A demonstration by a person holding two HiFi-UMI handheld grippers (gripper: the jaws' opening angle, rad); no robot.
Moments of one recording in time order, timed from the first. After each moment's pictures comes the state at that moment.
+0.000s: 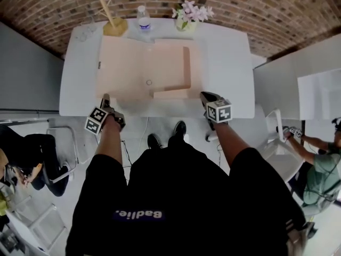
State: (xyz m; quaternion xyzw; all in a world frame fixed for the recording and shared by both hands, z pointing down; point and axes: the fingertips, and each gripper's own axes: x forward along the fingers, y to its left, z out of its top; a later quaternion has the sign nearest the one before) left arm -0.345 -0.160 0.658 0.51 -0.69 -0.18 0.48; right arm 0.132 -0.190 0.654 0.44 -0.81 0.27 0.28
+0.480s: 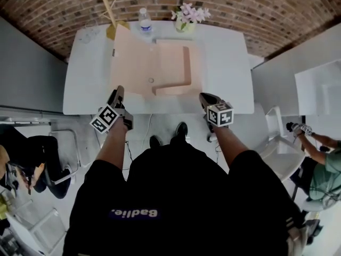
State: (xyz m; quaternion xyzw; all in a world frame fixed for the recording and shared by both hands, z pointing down) left arm -0.265 -0.167 0.567 0.69 -0.58 -0.16 0.41; right arm 0.112 -0.156 0.614 0.44 -0.83 0.25 0.23
